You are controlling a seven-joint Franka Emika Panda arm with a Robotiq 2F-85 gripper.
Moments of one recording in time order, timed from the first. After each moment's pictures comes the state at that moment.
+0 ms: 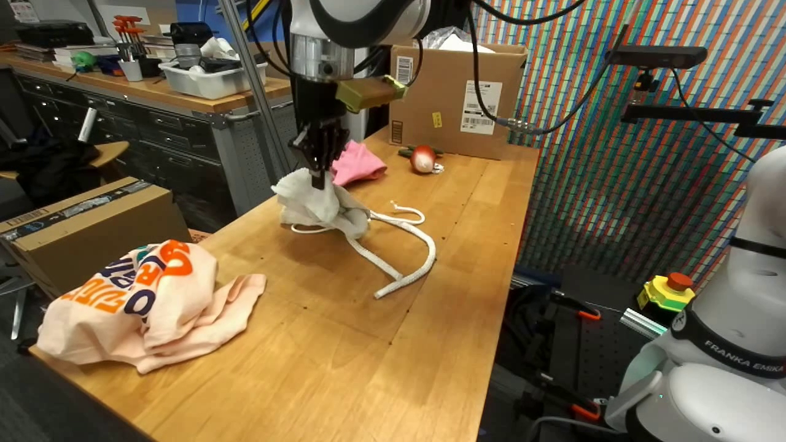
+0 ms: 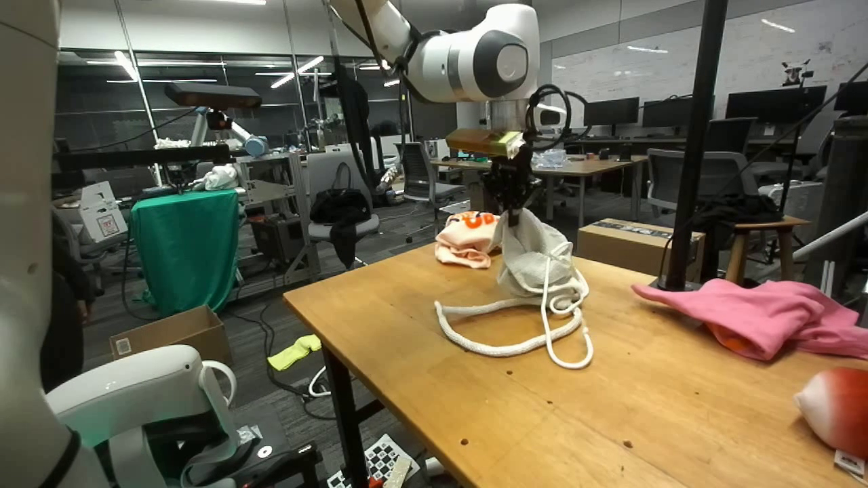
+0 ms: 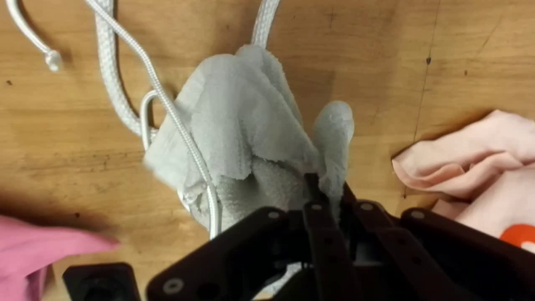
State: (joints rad) arm 0.14 0.29 0.08 -1.72 0.03 2.12 0.12
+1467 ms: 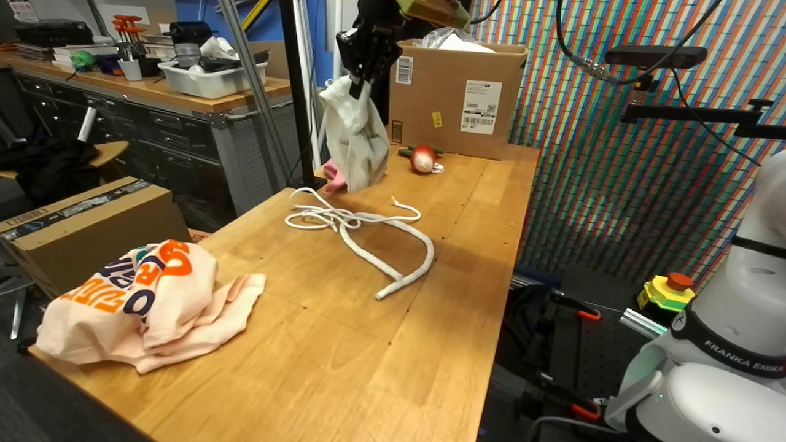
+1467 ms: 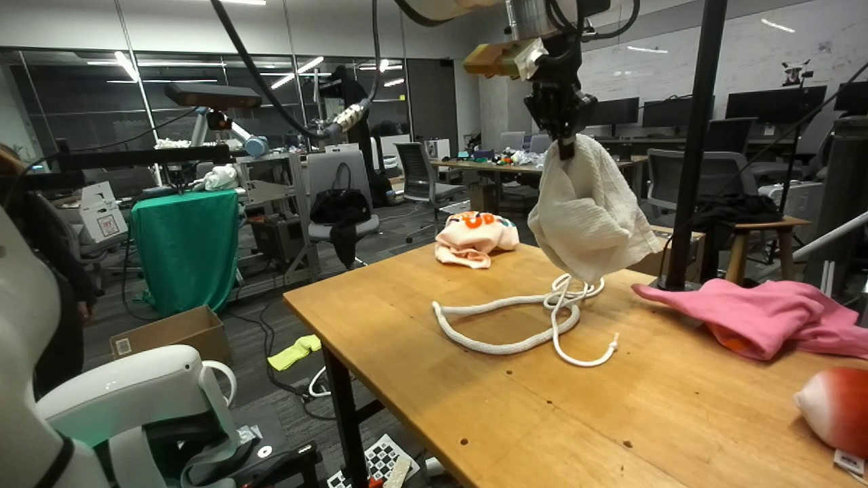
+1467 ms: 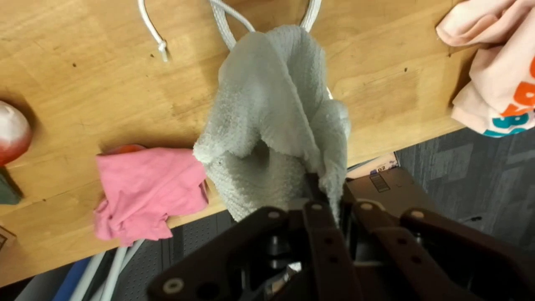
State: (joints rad) arm 0.04 -0.01 0.01 -1.89 0.05 2.23 0.25
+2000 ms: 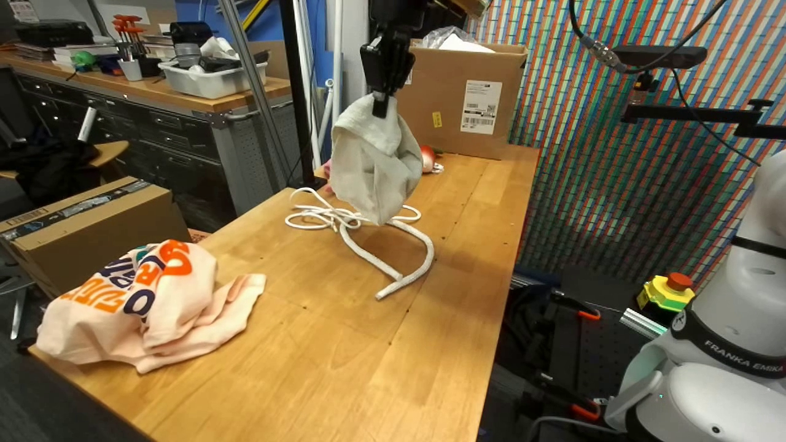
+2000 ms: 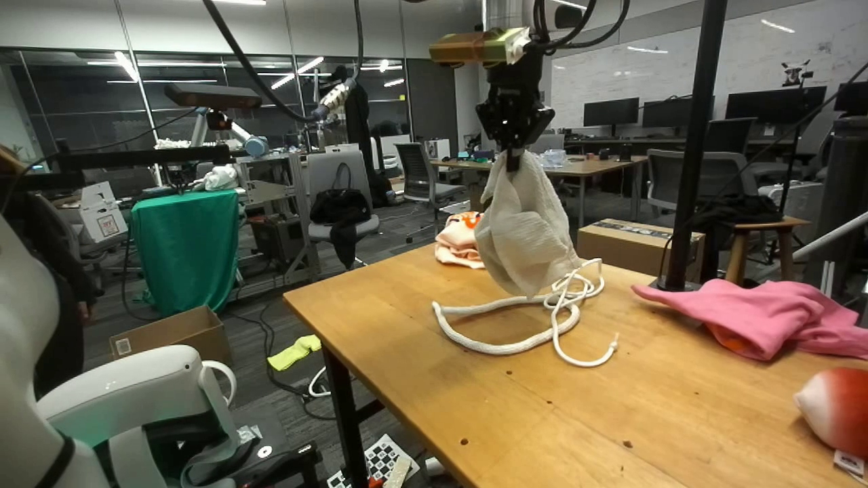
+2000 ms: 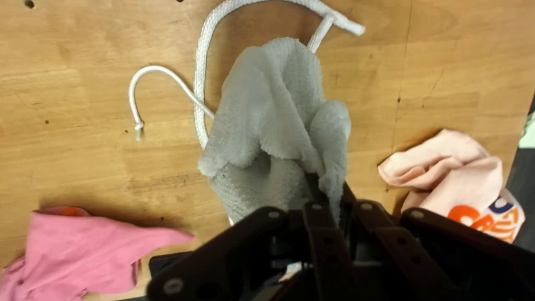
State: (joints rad) arm 0.05 -0.05 0.03 -1.87 0.14 1.93 -0.02
